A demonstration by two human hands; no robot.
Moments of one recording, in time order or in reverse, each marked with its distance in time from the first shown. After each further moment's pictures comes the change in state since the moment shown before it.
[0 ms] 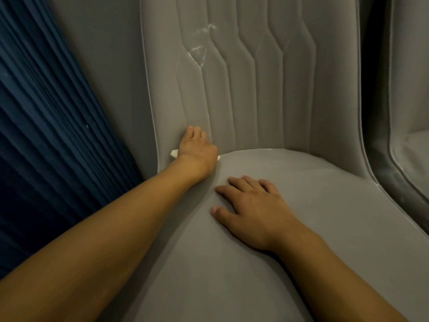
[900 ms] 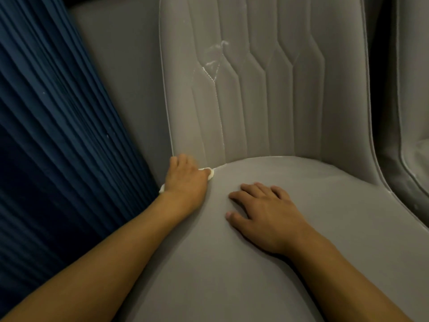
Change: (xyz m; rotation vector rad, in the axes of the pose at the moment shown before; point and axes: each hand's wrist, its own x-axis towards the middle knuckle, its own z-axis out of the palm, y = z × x) left_hand -0.071 -0.028 0.019 -0.213 0.048 -0.029; right_hand -0.001 -0.002 -0.001 0.010 0.019 0.007
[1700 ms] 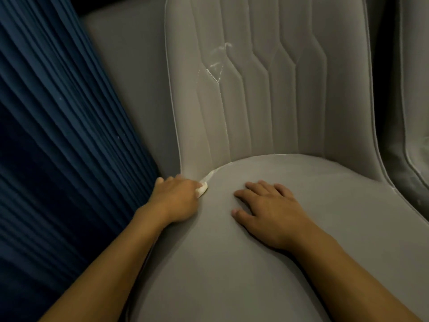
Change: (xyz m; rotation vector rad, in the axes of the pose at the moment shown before) left_hand -0.047 -0.022 -0.013 -0.256 -0.312 -0.063; right_hand -0.003 0.002 0.000 -0.003 -0.017 -0.012
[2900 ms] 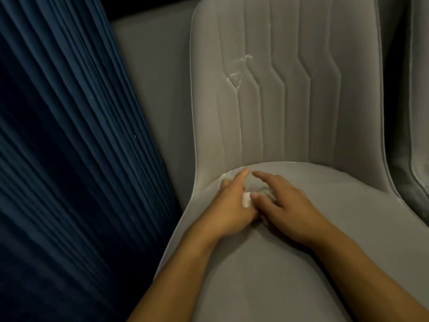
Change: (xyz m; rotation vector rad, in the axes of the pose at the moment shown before) left_hand -0.033 0.057 0.008 -0.963 0.116 0.197; right_hand -0.005 0.002 -0.007 0.390 0.271 -0.063
